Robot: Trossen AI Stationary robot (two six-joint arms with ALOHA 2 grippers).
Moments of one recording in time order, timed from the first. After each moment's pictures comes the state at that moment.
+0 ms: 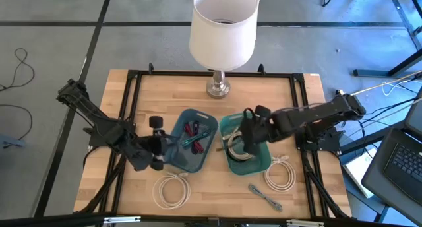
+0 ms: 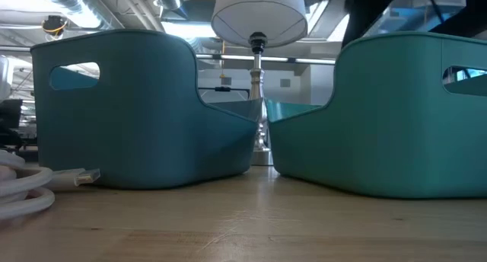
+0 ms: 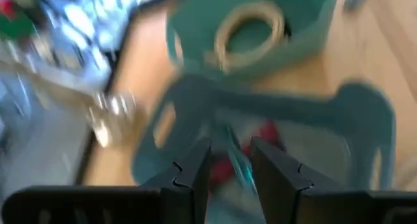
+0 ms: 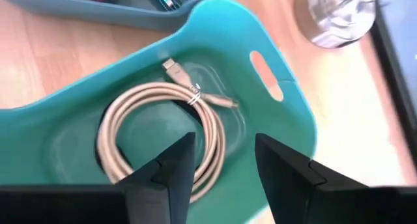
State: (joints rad) left arm -0.66 1.18 1.08 -0.85 -0.79 -0.29; right arm 0.33 1.53 1.39 -1.17 0.43 0.53
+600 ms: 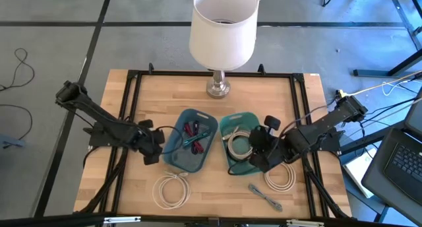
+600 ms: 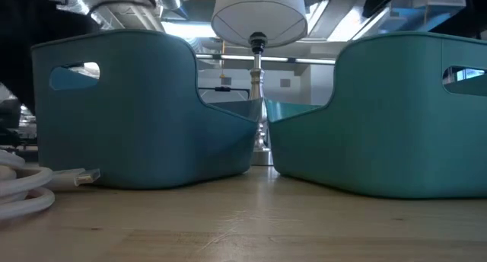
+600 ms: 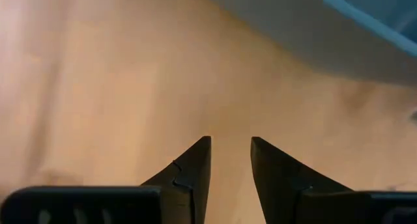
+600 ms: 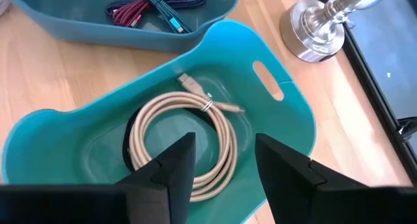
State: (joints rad) left arm -0.50 1.19 0.71 -0.97 -0.30 -0.75; right arm 0.56 1.52 1.44 -1.27 0.63 0.79
